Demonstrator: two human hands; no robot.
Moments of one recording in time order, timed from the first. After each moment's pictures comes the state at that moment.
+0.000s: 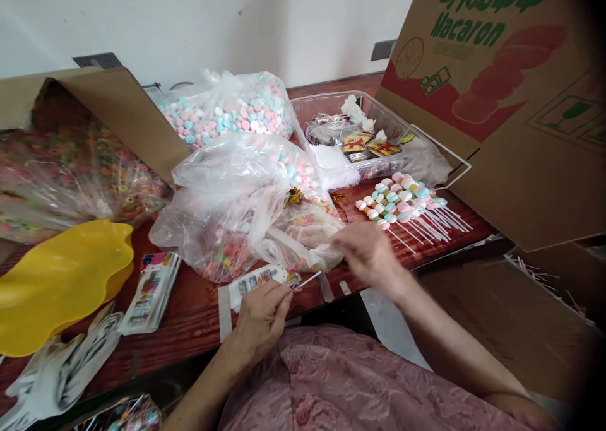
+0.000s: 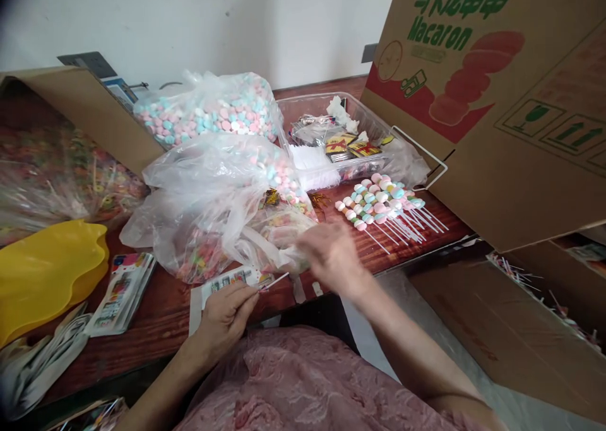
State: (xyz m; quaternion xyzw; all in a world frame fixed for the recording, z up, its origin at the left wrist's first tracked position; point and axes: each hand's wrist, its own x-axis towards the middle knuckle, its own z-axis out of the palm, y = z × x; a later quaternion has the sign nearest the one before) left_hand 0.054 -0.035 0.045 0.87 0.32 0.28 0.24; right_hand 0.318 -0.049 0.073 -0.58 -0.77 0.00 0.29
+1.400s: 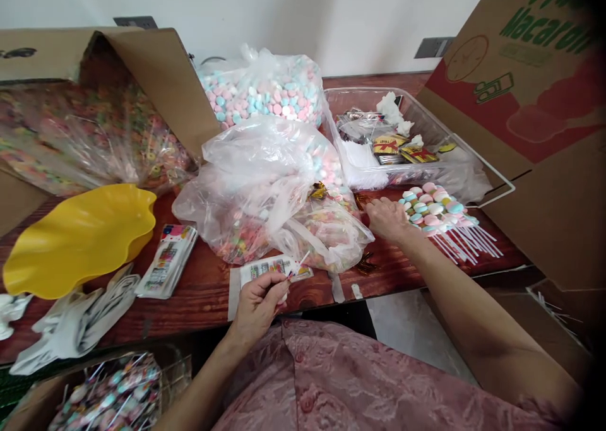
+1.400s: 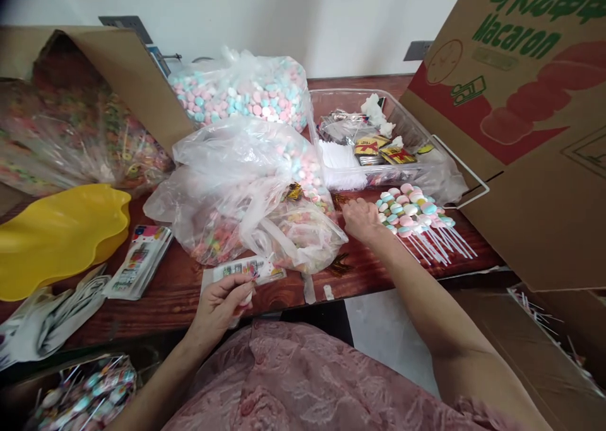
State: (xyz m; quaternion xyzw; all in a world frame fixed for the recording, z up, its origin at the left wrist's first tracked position) left_hand 0.044 -0.041 0.045 0.47 0.51 0.34 0.63; right_hand 0.387 0.047 0.028 -0.72 -0.69 -0.04 0.04
